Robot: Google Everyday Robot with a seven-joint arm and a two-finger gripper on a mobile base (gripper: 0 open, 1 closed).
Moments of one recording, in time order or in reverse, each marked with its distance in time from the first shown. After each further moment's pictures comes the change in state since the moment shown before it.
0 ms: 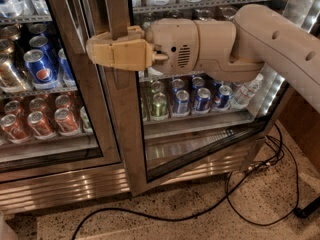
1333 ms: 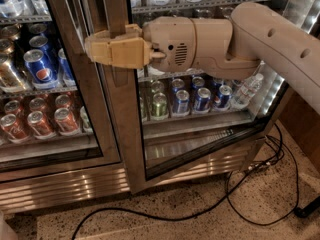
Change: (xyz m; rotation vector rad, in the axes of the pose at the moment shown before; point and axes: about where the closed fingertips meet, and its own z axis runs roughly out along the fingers) arm 0.000 -0.008 0.003 0.001 0.007 -0.016
